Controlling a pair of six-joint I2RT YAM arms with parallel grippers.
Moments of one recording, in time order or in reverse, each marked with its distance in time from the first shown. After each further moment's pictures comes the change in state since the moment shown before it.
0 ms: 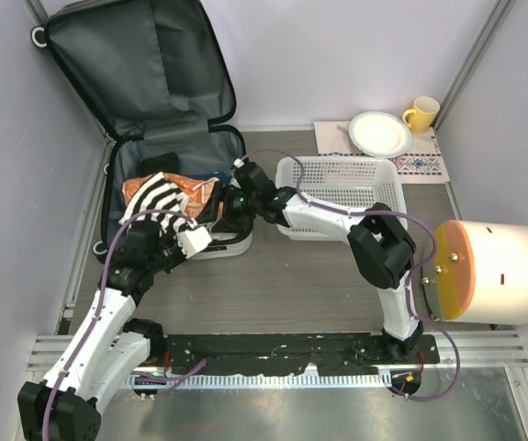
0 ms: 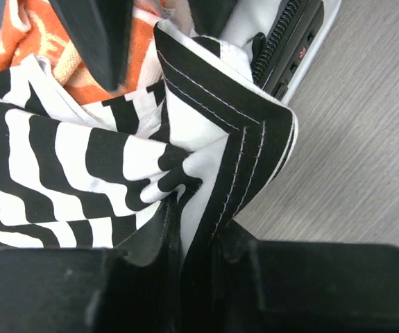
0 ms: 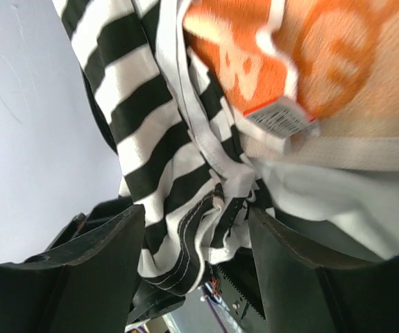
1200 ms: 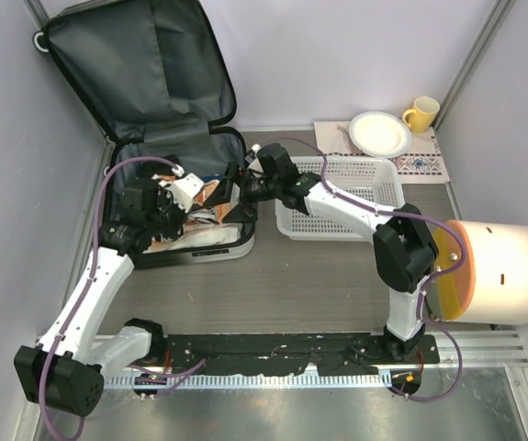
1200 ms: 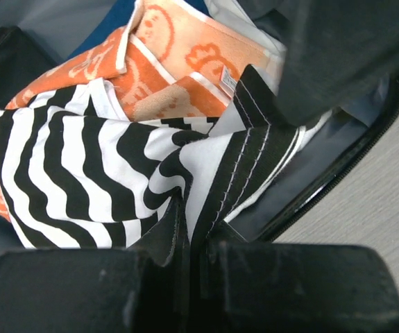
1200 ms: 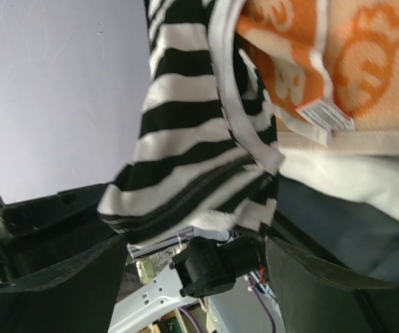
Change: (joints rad) left arm -0.002 0.264 0.416 -0.167 -0.015 -0.363; right arm -0.110 -0.117 0.000 -0.033 -0.220 0.057
